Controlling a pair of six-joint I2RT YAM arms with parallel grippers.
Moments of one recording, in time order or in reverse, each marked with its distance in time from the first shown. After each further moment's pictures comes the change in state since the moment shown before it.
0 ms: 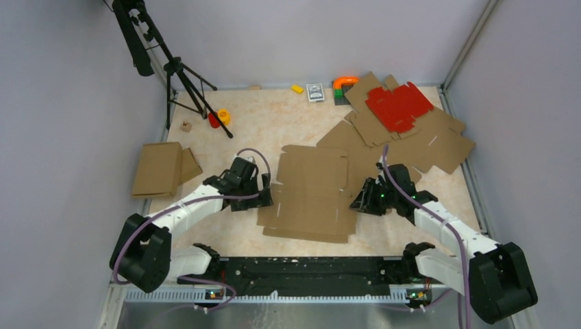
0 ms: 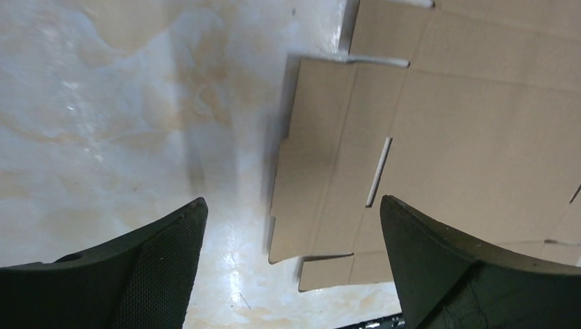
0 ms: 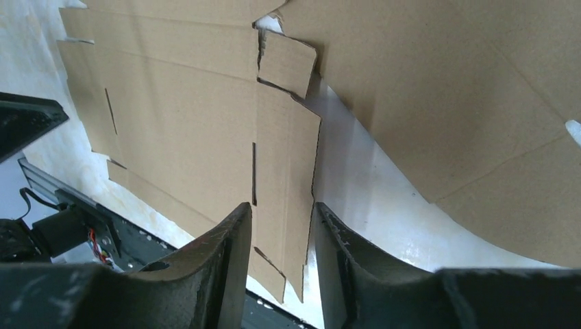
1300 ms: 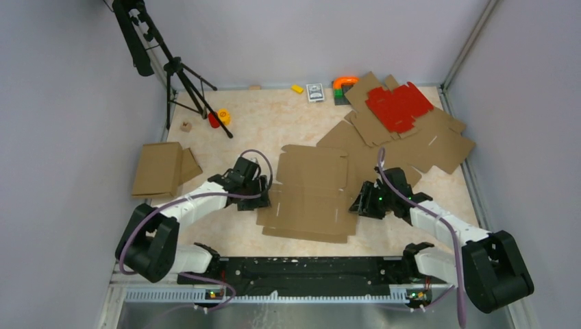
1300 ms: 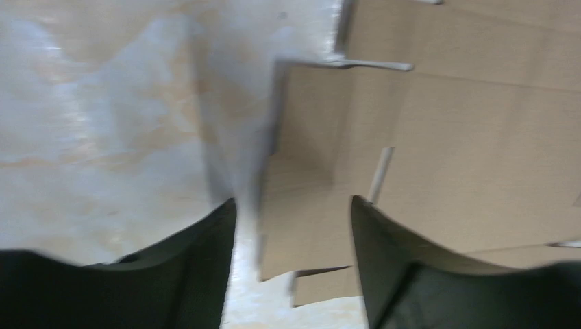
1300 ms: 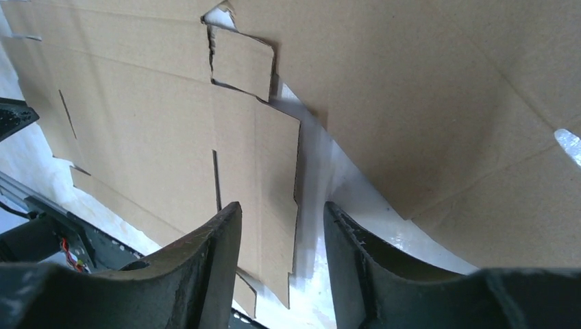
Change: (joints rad) left arm 0.001 0.066 -0.015 0.019 0.017 0.003; right arm 0.000 0.076 -0.048 0.089 0.019 -0.018
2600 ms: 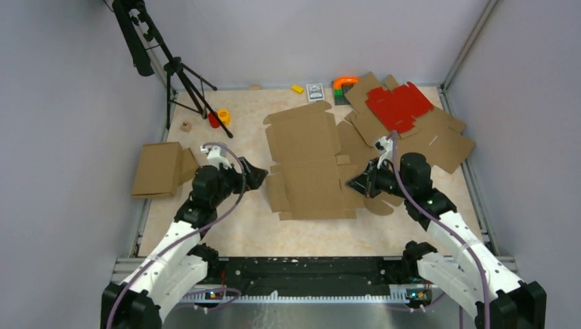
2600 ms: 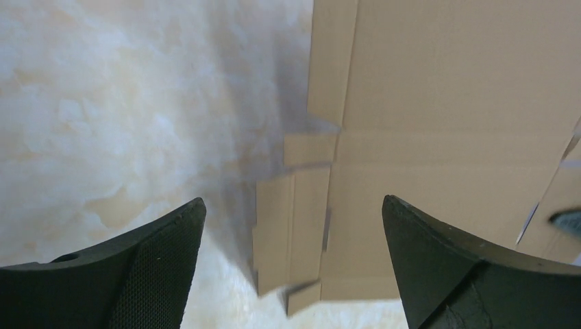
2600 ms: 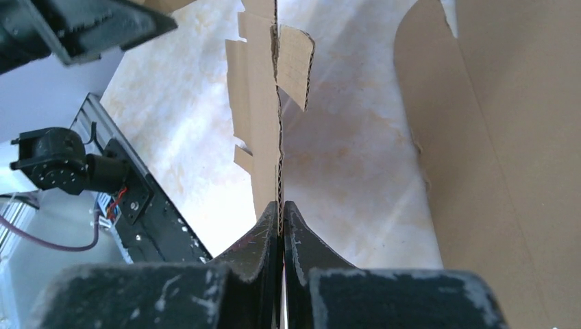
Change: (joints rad) left arm 0.130 -0.546 -0.228 0.452 0.122 0.007; right arm 0.015 -0.316 0.164 0.058 -0.211 -0.270
